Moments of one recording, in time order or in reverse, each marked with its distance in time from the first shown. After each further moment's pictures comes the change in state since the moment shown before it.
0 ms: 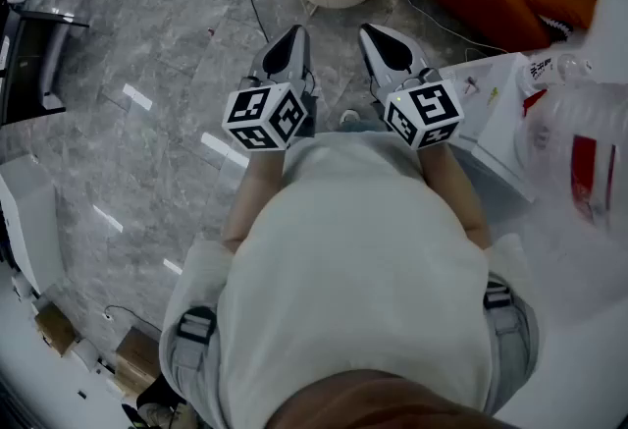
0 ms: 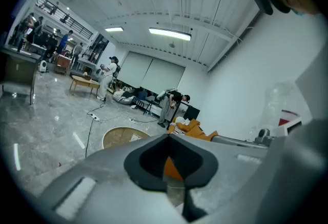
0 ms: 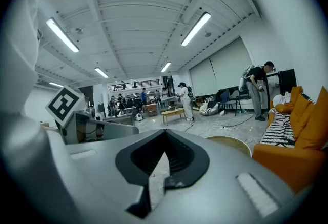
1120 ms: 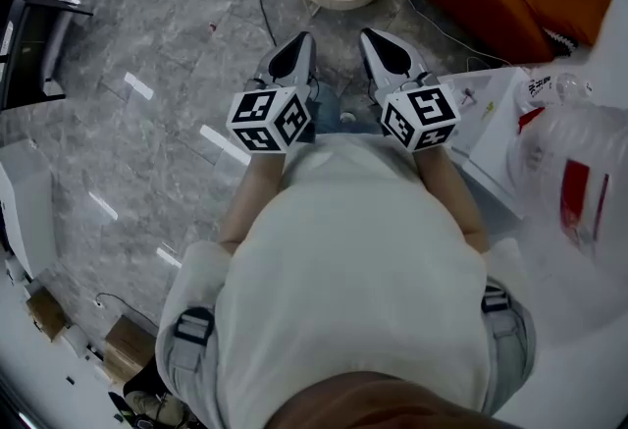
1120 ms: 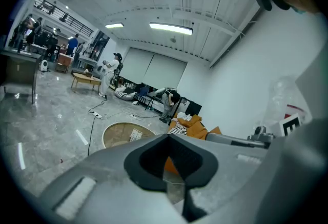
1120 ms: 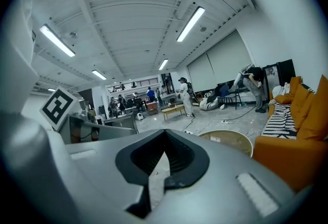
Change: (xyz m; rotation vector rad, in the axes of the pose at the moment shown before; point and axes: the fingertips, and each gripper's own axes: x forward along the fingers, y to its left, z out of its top) left arm 0.016 -0.011 -0.021 -0.002 0.060 0.026; right arm 0.004 -0.023 -0.015 0.072 0.036 0.010
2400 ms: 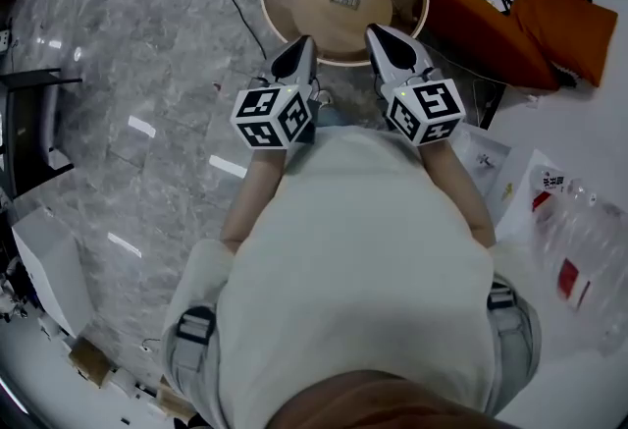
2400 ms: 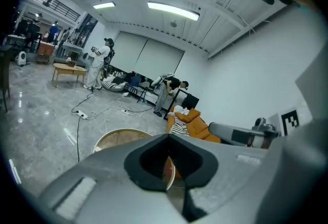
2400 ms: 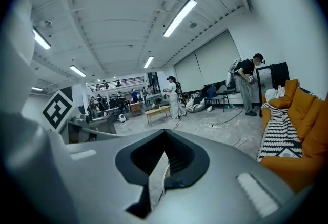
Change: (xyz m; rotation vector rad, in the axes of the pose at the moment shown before) left arm 0.219 0.153 0.124 0.020 0.144 -0.132; right arm 0.243 -0.128 0.084 0.026 -0.001 -0.171
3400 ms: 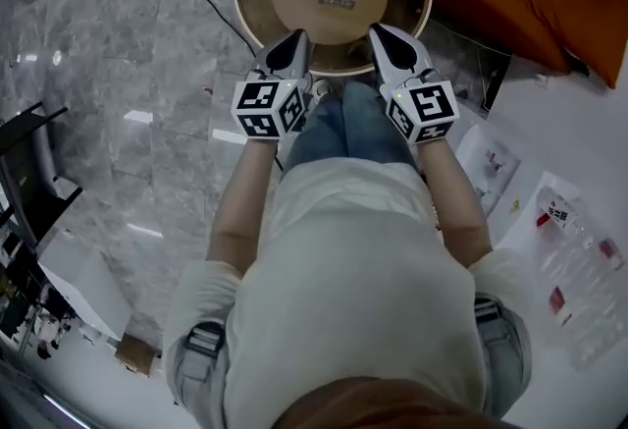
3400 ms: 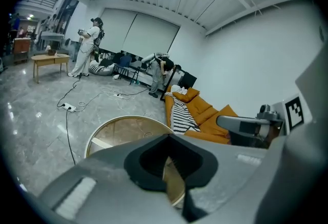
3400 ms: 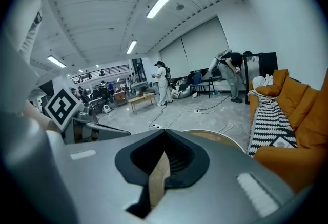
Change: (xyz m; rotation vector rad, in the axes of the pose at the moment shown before) left arm 0.160 0.098 -0.030 0.081 0.247 -0.087; right arm 0.112 -0.114 -0.067 0.053 0.143 -0.163
